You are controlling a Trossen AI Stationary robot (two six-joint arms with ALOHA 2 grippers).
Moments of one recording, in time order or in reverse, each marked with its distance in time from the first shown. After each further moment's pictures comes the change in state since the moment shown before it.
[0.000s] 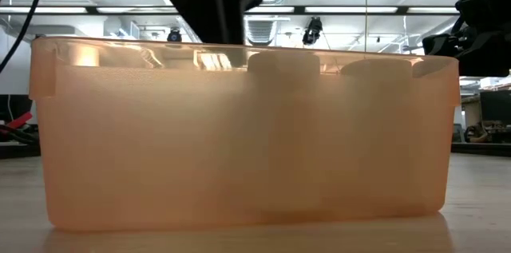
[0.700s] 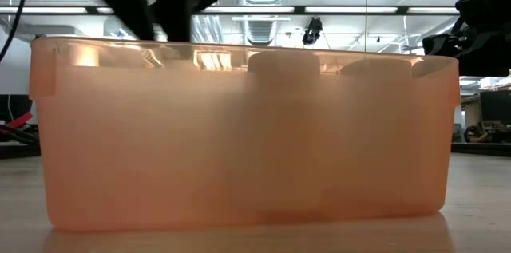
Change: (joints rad) left arm -0.015 -0.274 -0.346 0.125 -0.010 0.111; right arm 0.000 0.000 0.000 0.000 -0.002 0.000
